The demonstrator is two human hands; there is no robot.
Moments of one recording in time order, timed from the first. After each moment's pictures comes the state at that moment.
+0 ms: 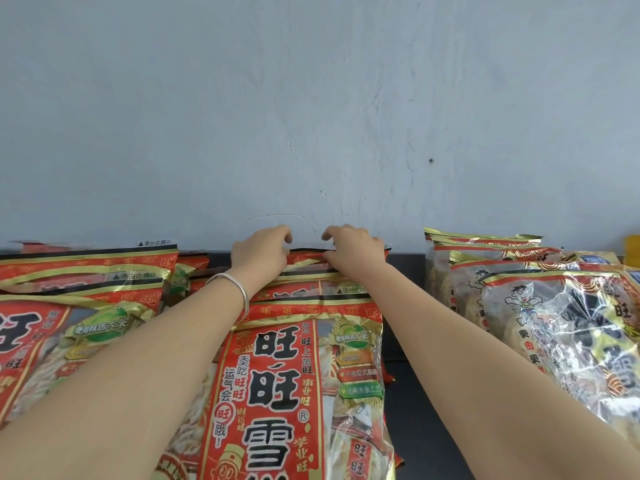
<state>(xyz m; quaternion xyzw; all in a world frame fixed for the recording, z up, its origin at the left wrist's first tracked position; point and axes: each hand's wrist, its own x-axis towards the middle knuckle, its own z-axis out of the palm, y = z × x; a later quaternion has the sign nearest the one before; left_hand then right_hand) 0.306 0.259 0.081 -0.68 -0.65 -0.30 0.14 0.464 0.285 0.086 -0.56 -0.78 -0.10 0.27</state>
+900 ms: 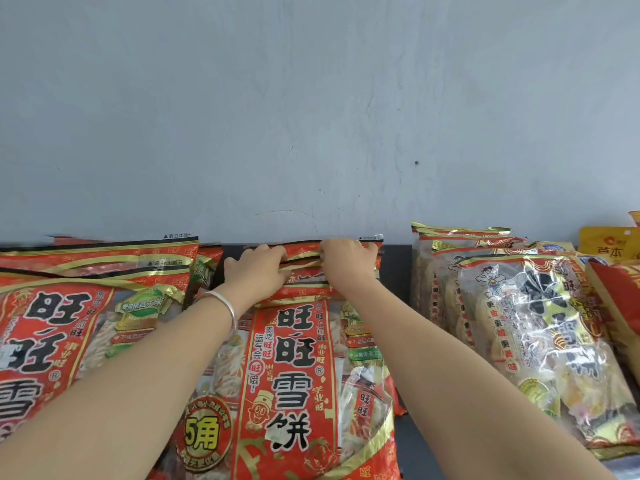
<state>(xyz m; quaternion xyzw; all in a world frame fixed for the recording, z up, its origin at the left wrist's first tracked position) 0.291 0.207 0.053 -0.70 -0.67 -0.22 0.14 0.441 0.224 0.062 -0.61 -0.72 -0.18 0.27</state>
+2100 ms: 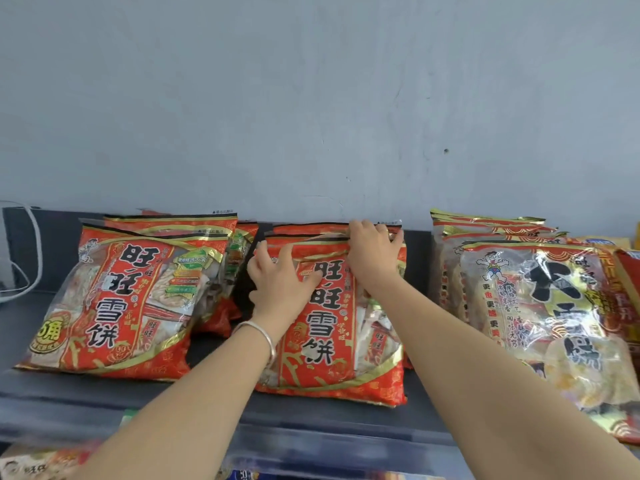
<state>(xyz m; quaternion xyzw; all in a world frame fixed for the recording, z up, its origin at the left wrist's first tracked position) 0.347 0.128 -0.009 -0.53 -0.72 -0.45 0.07 0.476 0.187 0.046 -0.54 -0.75 -0.14 0.36</state>
